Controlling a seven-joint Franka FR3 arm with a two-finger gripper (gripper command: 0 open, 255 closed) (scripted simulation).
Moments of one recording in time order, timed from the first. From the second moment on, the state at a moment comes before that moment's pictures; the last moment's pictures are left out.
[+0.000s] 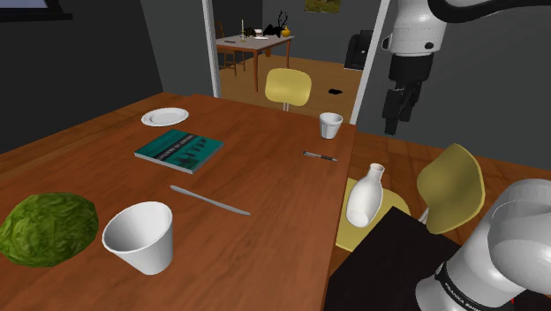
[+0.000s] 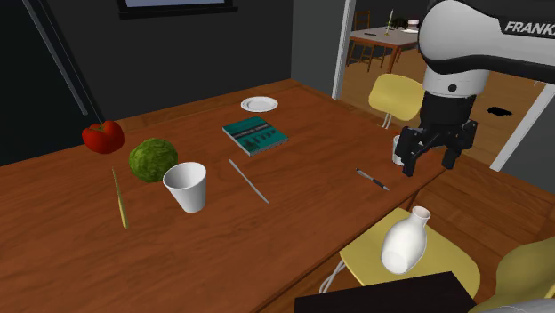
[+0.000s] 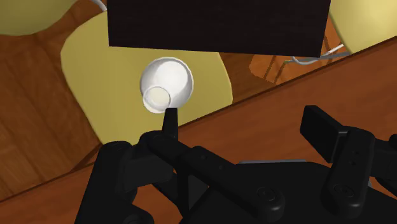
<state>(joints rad) 0.02 -0.74 -0.03 -2.36 -0.06 1.48 -0.06</state>
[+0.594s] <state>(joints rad) 0.07 -0.57 0.04 -2.33 0.00 1.65 -0.02</state>
